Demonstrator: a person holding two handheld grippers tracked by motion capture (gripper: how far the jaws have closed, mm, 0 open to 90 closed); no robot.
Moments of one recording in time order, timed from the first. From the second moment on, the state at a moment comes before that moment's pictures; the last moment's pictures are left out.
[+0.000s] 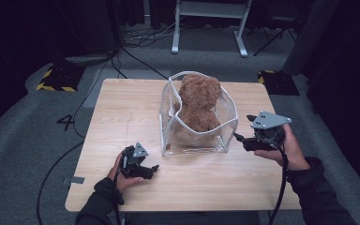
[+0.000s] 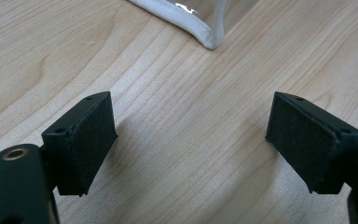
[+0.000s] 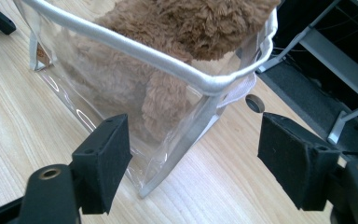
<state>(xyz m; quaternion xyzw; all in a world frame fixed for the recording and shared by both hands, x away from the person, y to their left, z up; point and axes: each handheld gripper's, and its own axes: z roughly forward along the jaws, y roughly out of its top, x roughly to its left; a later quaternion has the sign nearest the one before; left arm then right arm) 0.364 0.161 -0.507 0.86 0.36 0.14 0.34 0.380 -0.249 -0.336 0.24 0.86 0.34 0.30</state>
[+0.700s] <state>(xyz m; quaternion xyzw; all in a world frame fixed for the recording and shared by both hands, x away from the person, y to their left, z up) 0.364 0.161 -0.507 0.86 0.36 0.14 0.34 0.385 -0.264 -0.369 0.26 0.87 0.31 0.29</state>
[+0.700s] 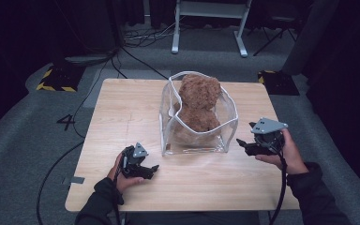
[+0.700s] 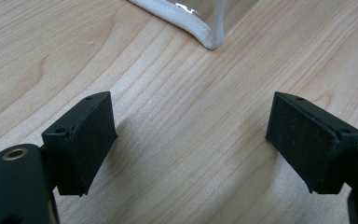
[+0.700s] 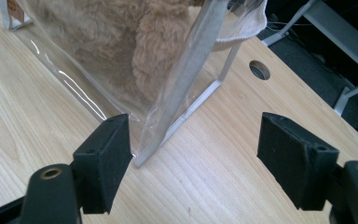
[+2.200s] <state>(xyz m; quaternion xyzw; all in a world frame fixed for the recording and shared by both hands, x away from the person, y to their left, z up) 0.364 0.161 -0.507 0.86 0.36 0.14 0.34 0.378 -0.316 -0.436 0.32 0.87 0.29 0.26</state>
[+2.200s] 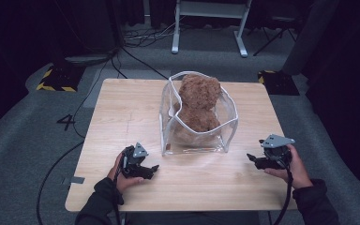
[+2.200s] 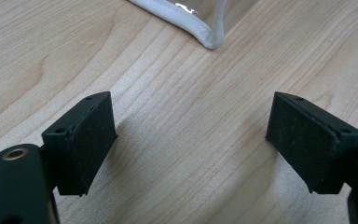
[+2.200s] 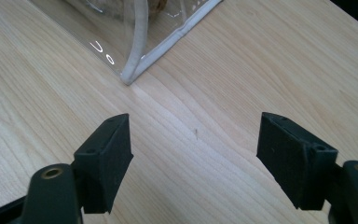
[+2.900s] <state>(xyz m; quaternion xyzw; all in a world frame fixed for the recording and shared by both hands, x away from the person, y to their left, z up) 0.364 0.161 -0.507 0.86 0.36 0.14 0.34 0.375 -0.340 -0.467 0.35 0.86 0.28 0.25</state>
